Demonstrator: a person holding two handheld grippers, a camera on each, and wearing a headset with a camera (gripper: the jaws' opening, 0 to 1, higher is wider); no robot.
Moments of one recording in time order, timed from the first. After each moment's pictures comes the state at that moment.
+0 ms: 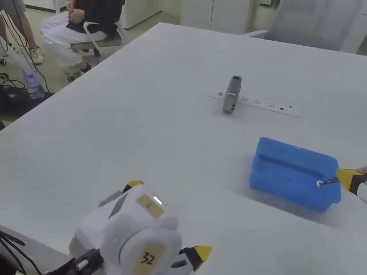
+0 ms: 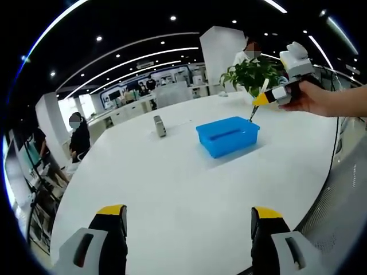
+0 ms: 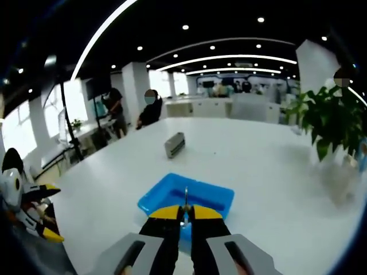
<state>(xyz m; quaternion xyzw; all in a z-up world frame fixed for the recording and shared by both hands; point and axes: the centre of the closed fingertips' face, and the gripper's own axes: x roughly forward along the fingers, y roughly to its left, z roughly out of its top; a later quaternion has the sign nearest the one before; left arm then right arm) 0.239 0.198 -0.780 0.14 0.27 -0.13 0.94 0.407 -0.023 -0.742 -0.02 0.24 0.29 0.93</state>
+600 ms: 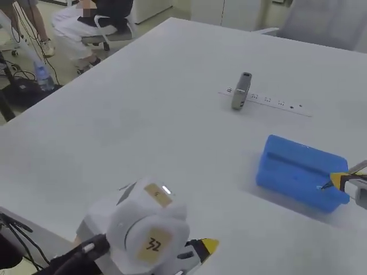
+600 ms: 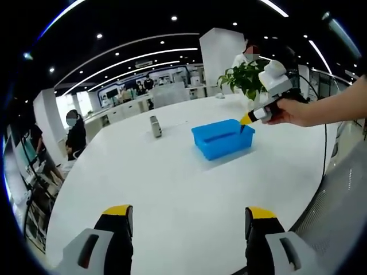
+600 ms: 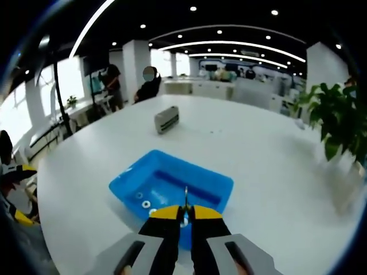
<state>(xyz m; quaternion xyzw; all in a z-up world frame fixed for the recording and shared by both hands) 0.237 0.189 -0.777 0.12 0.28 -0.14 0.94 0.436 -0.023 -0.800 -0.08 0.31 0.29 0.90</state>
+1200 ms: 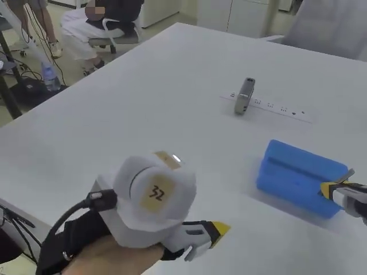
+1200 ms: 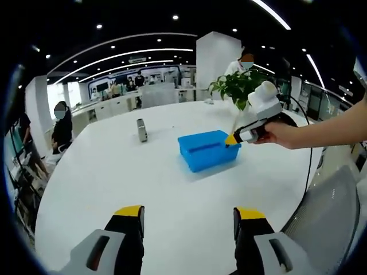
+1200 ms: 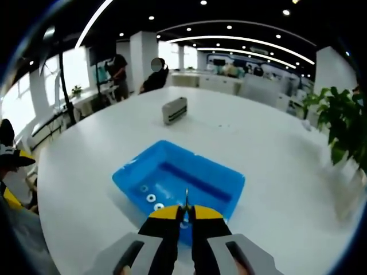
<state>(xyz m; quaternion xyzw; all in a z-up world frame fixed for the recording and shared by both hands) 0.250 0.167 -0.751 0.07 0.28 -0.20 0.94 0.431 -0.010 -0.808 -0.11 0.32 0.31 0.89</state>
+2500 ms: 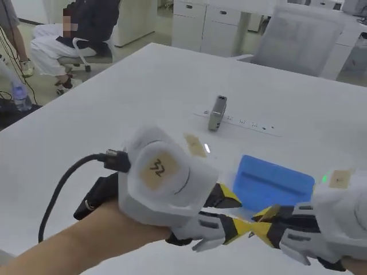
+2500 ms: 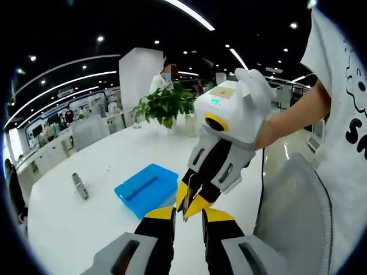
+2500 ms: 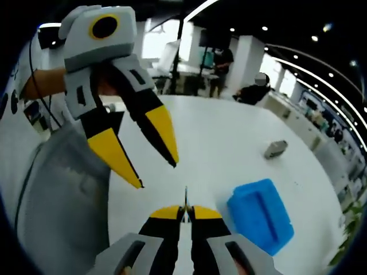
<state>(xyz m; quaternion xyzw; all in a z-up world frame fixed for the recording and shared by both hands) 0.259 0.073 -0.704 0.15 0.20 -0.46 0.85 0.271 0.075 -0.760 -0.31 0.25 0.59 0.70</state>
